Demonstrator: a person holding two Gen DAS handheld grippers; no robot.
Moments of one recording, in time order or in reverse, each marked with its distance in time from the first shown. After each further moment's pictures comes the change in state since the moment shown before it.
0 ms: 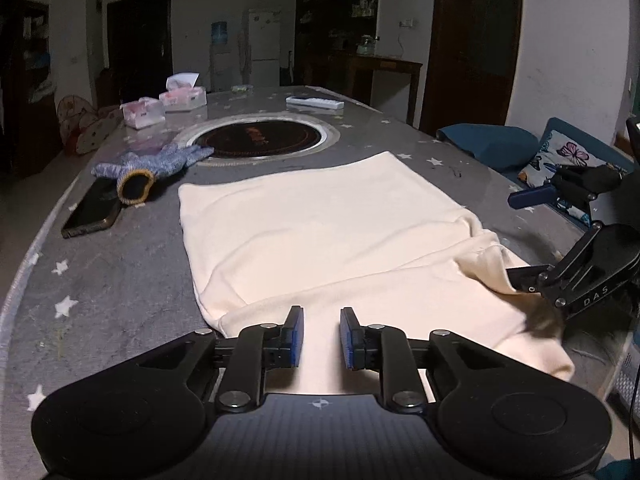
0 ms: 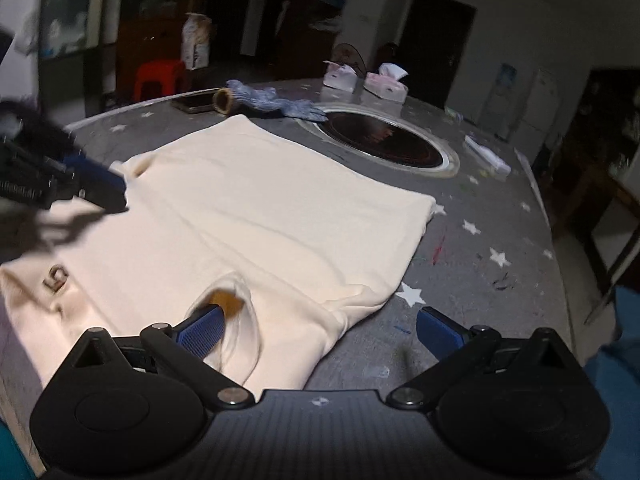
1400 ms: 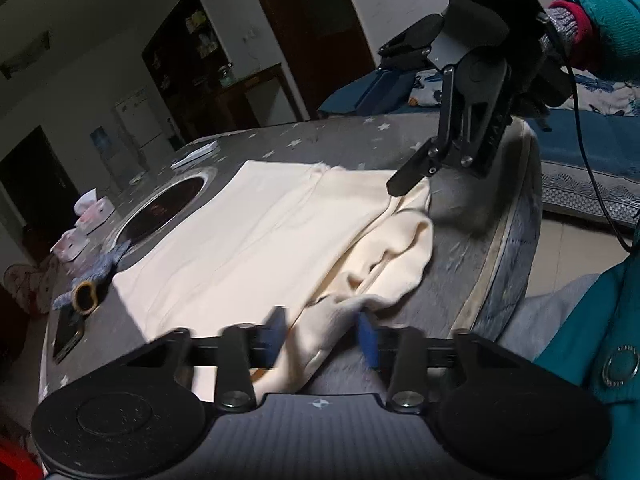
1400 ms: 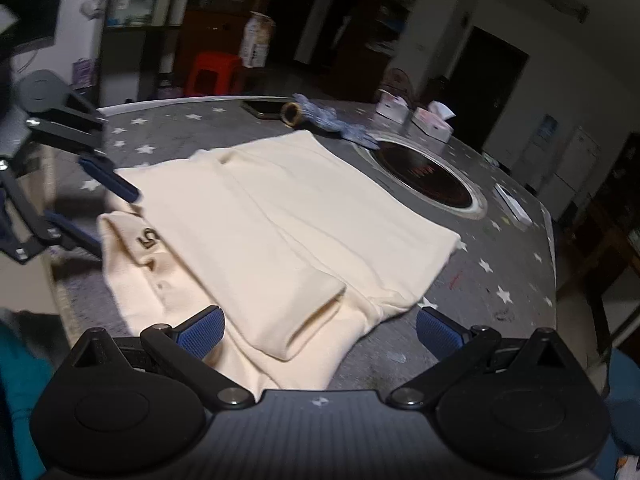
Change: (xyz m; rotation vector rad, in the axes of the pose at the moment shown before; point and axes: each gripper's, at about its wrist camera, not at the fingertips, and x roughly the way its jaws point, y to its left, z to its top) left arm -0.042 -0.069 -0.057 0.560 -0.056 -0.101; right arm -0.055 0.026 -0.009 -0.203 -0.046 0.074
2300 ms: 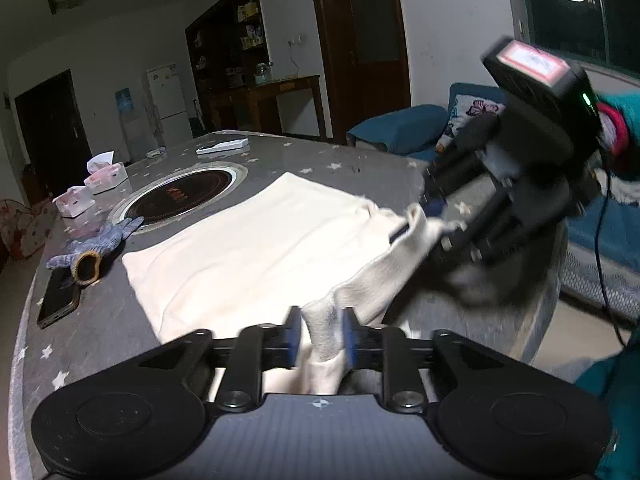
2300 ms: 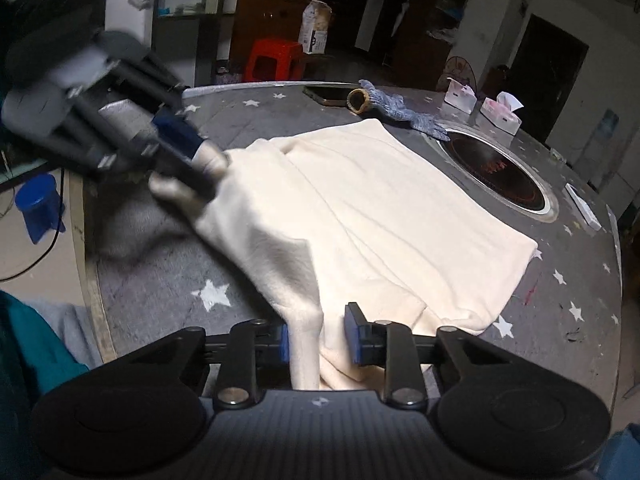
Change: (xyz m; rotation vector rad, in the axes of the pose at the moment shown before) left arm -0.005 0.049 0.005 -0.233 -0.046 -0.025; right arm 0.036 0.006 0.015 -0.030 0.044 0.193
